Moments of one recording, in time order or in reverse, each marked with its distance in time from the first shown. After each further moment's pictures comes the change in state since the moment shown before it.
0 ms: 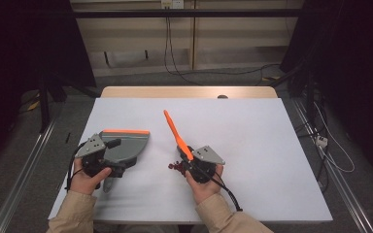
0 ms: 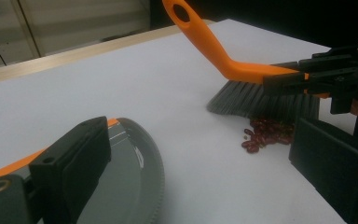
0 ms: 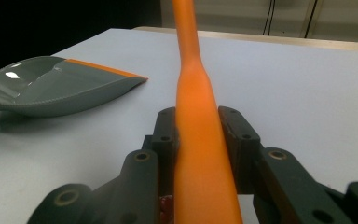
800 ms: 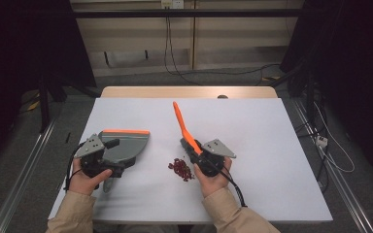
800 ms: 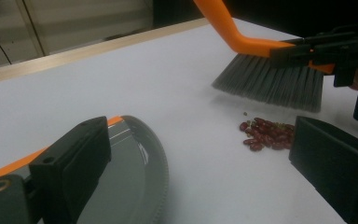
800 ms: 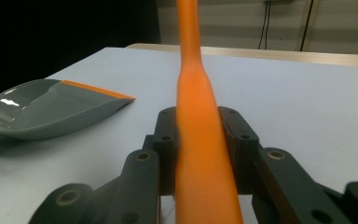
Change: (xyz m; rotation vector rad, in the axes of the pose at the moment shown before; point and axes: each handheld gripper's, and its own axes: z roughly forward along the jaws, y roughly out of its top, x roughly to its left) left arm 0.000 0.000 -0.003 0.008 0.015 -0.001; right arm -0.025 0.014 -0.006 -0.042 0.010 0.039
